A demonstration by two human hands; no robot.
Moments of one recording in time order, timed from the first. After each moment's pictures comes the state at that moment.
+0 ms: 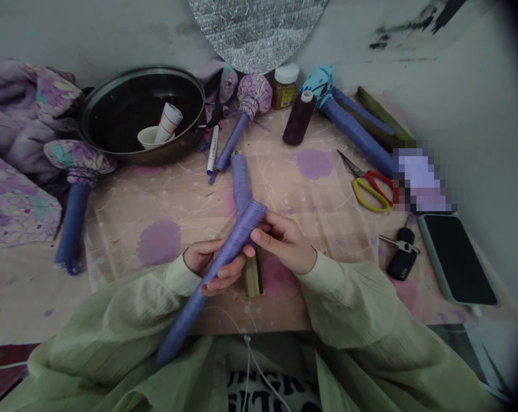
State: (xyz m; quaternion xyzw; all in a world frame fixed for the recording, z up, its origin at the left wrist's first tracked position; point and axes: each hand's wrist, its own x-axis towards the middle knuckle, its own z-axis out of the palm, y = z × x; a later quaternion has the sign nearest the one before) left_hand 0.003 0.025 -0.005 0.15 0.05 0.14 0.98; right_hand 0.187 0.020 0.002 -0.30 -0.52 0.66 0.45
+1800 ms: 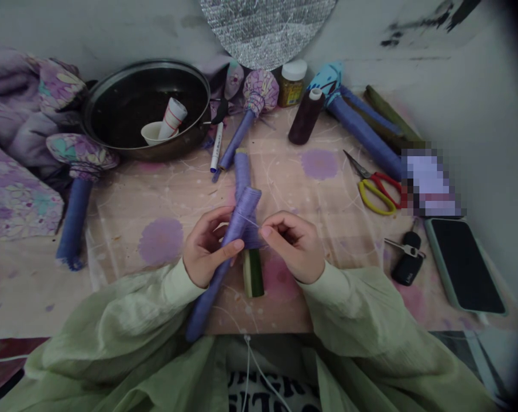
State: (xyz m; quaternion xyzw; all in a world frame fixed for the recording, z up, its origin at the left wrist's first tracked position) left_hand 0.018 0.010 0.004 0.47 0.40 0.49 0.61; right_hand 0.186 0.010 0.014 -0.44 -0.56 0.49 0.50
